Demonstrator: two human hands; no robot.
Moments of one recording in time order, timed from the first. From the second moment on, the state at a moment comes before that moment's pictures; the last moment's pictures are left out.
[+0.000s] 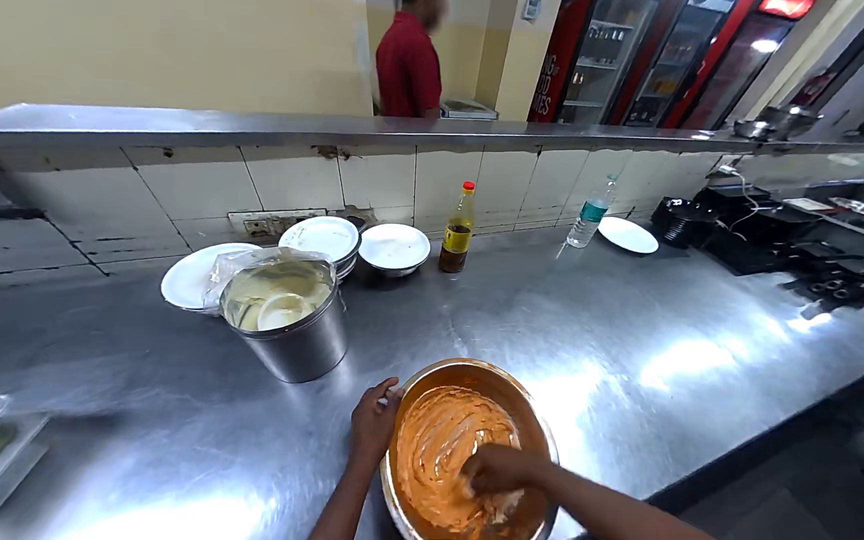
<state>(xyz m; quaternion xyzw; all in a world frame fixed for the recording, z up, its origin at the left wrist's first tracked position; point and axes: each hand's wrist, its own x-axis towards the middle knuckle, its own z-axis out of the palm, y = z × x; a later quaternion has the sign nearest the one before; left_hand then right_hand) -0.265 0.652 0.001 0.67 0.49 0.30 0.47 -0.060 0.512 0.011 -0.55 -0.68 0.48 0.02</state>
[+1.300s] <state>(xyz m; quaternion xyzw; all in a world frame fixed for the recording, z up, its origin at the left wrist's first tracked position) -0.302 0.548 0.003 0.45 0.51 0.35 0.64 -0.130 0.583 0.025 -0.70 -0.64 0.33 0.00</state>
